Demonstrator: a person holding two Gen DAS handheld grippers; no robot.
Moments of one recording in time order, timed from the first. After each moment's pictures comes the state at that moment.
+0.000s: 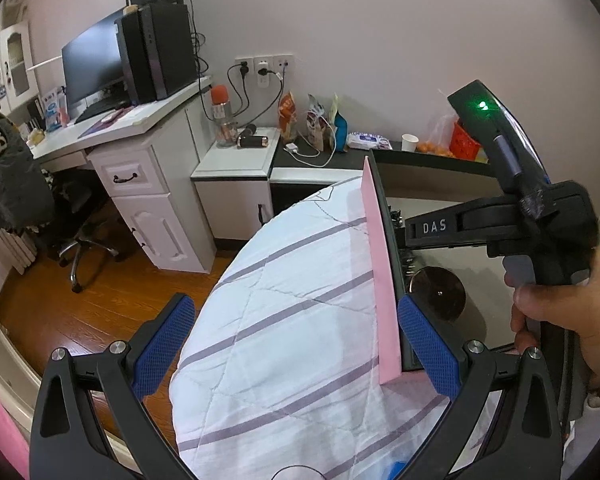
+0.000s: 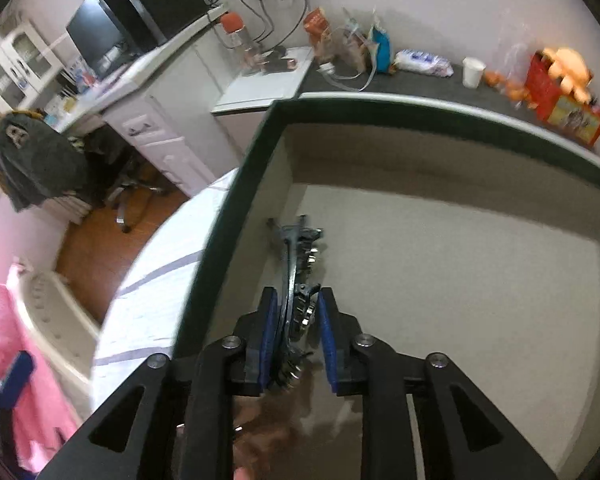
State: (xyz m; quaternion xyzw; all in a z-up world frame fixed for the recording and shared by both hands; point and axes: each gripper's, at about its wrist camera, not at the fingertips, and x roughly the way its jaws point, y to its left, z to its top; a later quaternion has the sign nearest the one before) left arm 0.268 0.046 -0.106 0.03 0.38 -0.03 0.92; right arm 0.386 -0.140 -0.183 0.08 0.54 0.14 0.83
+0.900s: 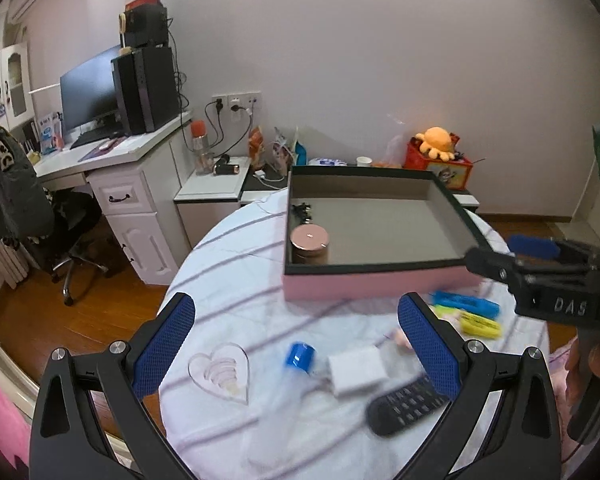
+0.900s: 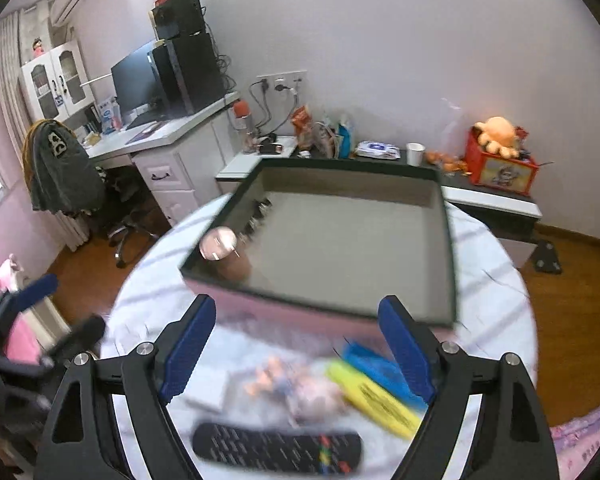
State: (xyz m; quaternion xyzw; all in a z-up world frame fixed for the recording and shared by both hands) left arm 0.106 -0.006 -0.049 0.03 0.32 -0.07 0.94; right arm 0.149 -0.231 -0.091 0.02 0.37 0.10 0.92
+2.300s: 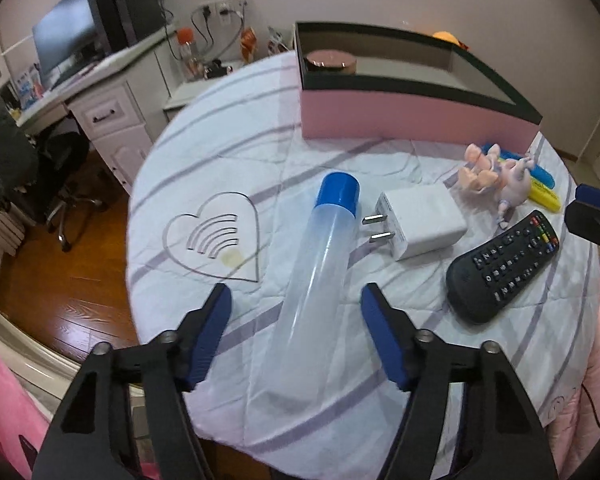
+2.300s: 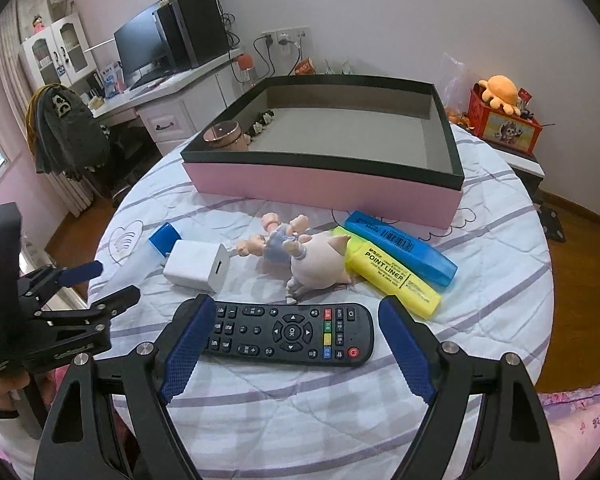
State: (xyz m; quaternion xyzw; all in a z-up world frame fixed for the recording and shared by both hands) left arm 0.118 0.017 -0.172 0.06 0.48 -0.08 0.87; right arm 0.096 -0.237 -0.159 0.02 0.43 0.12 0.90
